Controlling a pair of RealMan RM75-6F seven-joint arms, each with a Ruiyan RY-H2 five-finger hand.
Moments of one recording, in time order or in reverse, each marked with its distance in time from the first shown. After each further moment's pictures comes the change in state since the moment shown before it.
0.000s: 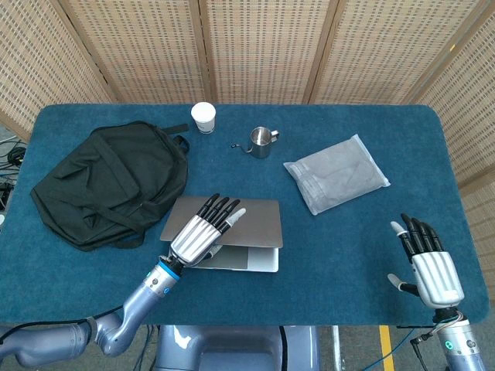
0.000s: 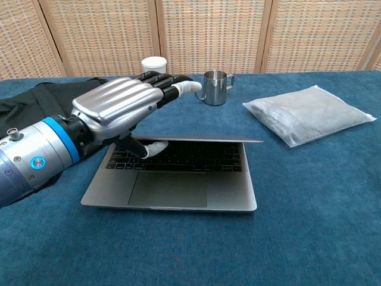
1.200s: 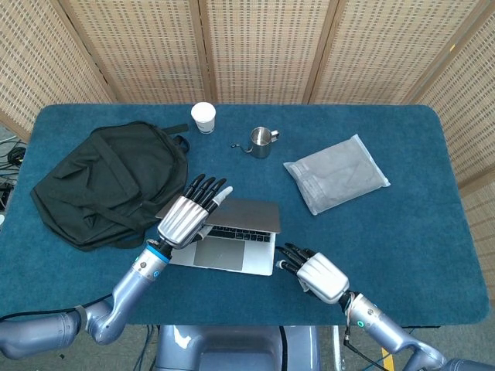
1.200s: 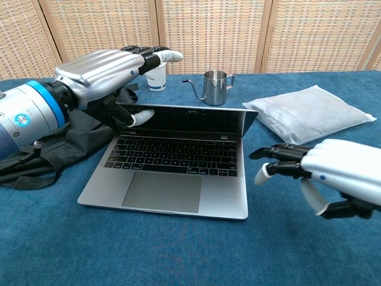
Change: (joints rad) left arm -0.047 0.106 -0.036 -0.057 -0.103 0.009 -0.060; right arm 0.342 -0.238 -0.057 0.073 -0.191 -0.426 -0.051
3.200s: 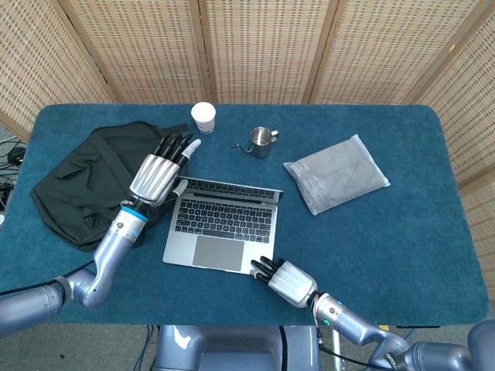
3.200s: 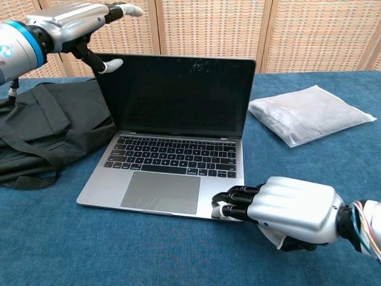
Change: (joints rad) left arm -0.096 0.136 -0.104 0.107 -0.195 -0.063 -0.103; right arm 0.150 -0.126 -0.033 -0.011 0.218 -0.229 -0.363
